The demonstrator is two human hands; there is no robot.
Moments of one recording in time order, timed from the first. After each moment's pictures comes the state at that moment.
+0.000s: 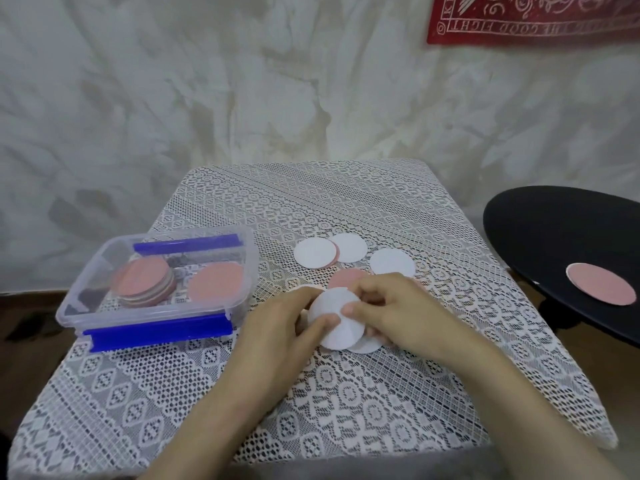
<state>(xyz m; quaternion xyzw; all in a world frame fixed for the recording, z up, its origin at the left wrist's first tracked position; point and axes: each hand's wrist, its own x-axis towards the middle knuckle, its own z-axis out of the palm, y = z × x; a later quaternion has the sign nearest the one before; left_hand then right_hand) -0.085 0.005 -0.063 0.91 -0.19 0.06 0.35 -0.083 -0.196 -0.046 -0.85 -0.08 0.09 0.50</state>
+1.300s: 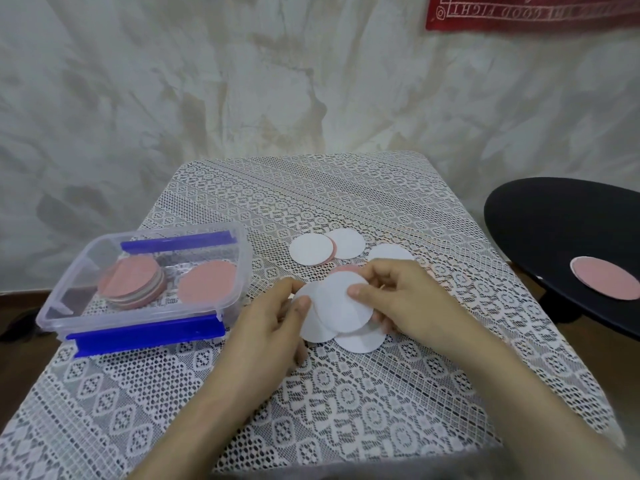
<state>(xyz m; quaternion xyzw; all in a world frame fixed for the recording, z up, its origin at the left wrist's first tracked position) -0.086 0.008 -0.060 0.84 -0.09 -0.05 0.53 -0.070 -0.205 -0.057 -0.83 -0.02 0.05 0.56</state>
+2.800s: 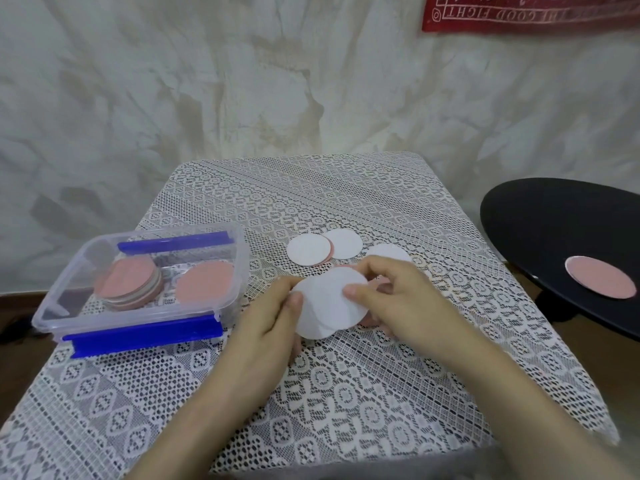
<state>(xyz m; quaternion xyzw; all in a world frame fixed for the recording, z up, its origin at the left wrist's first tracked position) -0.089 0.007 -0.062 0.82 -0.12 -0.04 0.56 -0.086 -0.197 -0.042 -0.83 -0.03 0.05 0.55</state>
